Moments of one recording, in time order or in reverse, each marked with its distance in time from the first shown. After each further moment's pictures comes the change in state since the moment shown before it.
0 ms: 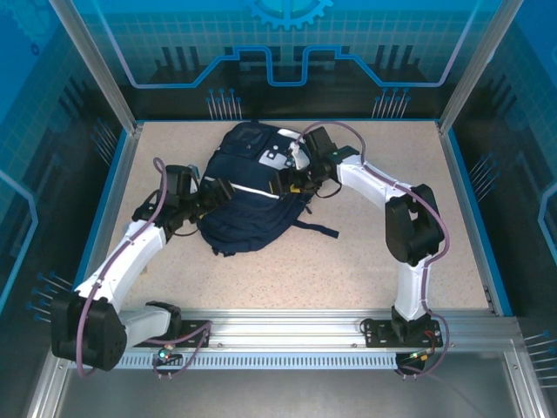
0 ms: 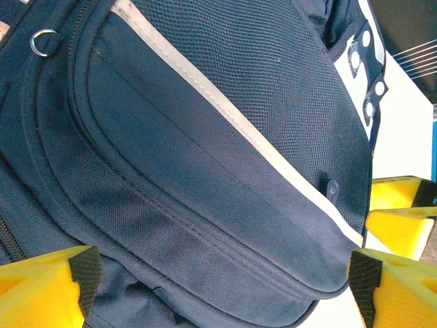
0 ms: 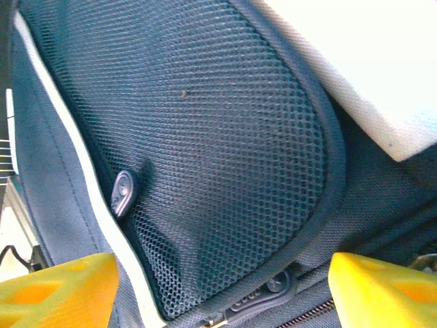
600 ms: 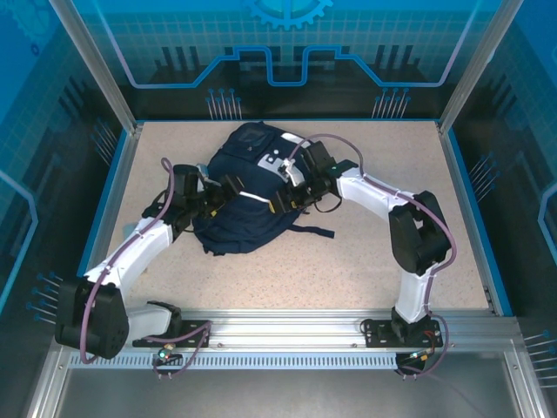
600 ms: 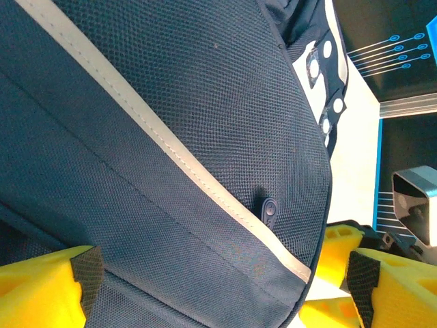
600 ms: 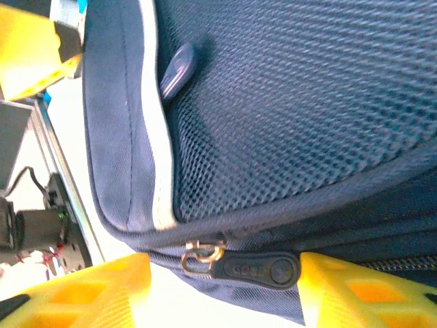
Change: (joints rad) left arm -0.030 0.068 -0.048 0.188 0.099 -0.122; right arm 0.055 -0.099 -0.182 0.056 -0.106 -0.150
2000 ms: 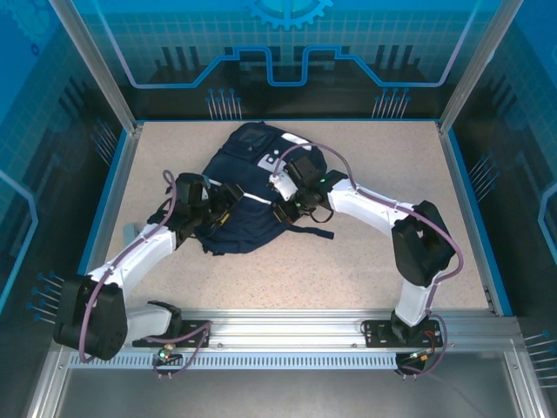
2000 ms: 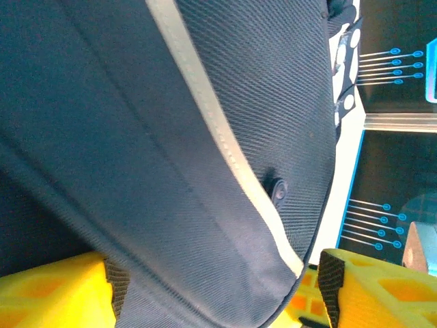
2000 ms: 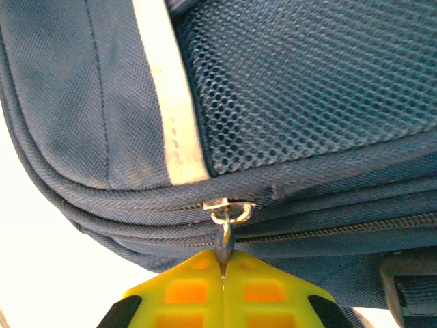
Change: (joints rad) left arm -0.037 0.007 -0.083 0.101 0.023 -0.217; right arm 0.148 -0.072 -0.041 -0.040 0.387 -0.139
